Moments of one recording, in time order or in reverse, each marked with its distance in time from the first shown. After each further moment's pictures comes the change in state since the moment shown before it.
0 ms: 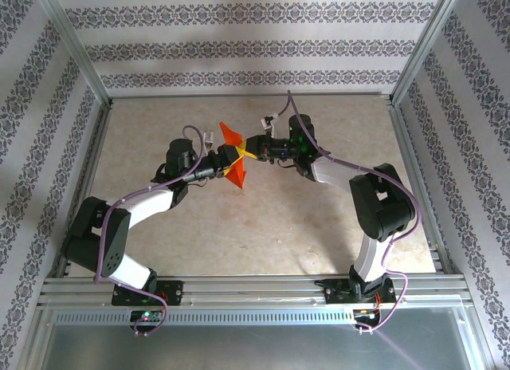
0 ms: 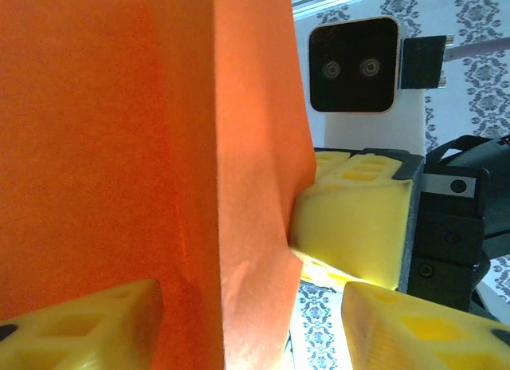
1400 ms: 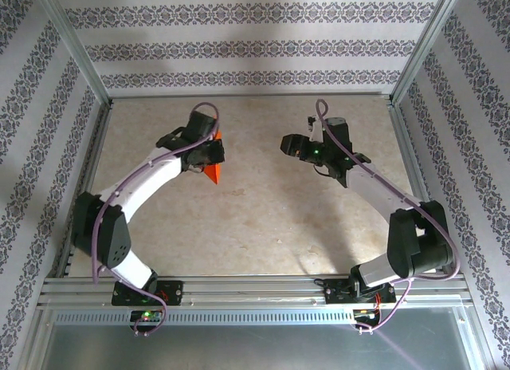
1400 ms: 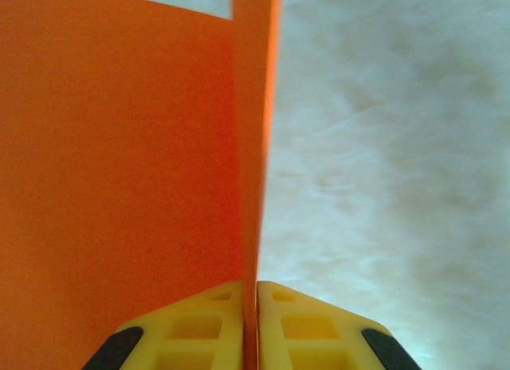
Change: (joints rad) left arm -0.105 0.111 0.616 -1.239 -0.741 0.588; right arm -0.161 -0.360 -0.125 -0.576 0.550 -0.549
